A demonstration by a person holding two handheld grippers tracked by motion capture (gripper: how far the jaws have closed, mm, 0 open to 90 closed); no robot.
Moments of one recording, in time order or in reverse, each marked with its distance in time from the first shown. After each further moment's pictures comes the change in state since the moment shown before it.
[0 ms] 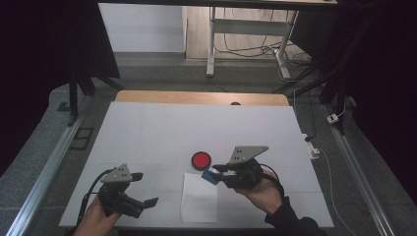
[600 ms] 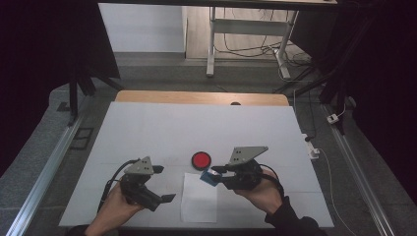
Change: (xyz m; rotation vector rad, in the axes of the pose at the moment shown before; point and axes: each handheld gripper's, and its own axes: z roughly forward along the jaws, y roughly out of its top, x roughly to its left) left arm -0.001 0.035 0.037 0.030 -0.121 0.155; right arm 0.003 0.003 -0.002 -0.004 0.035 -0.027
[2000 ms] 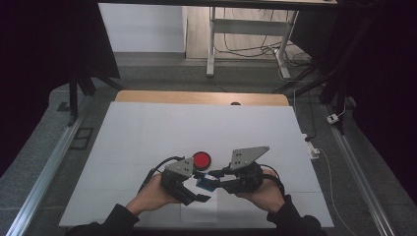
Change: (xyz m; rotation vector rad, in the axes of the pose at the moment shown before) left arm -0.004 0.044 0.078 -0.017 -0.310 0.275; right arm 0.005 0.005 -0.006 -0.030 0.137 -0.076
